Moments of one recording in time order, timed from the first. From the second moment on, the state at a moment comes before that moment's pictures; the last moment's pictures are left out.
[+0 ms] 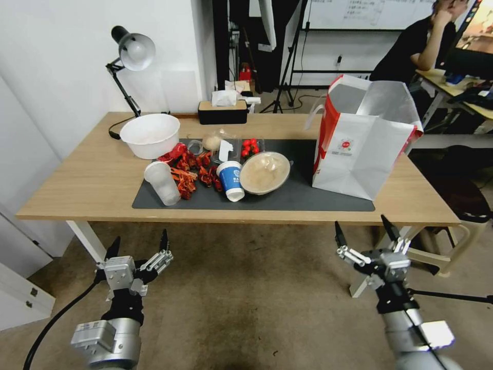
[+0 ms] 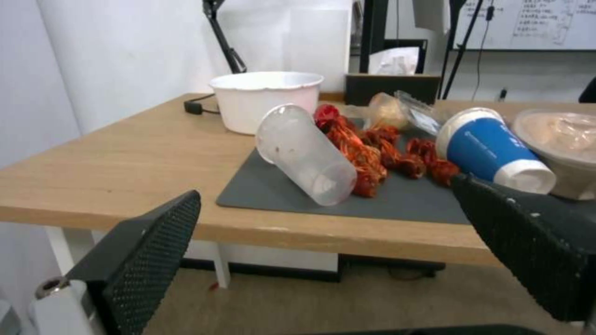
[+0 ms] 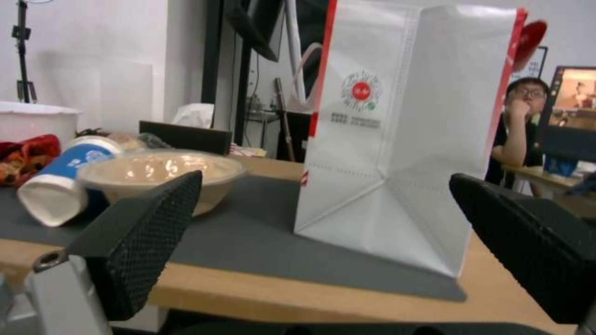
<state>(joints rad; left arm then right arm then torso) 1.90 -1.34 -0.48 -2.39 -0.20 -0.02 -0.30 -1.82 1.18 0.46 2.18 0.06 0.37 0.27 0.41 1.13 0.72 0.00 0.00</state>
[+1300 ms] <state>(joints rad) 1.90 -1.37 -0.47 -2.36 -0.17 -0.08 -0.30 -1.78 1.40 0.35 2.10 -0.06 0.47 0.24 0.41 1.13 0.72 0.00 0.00</state>
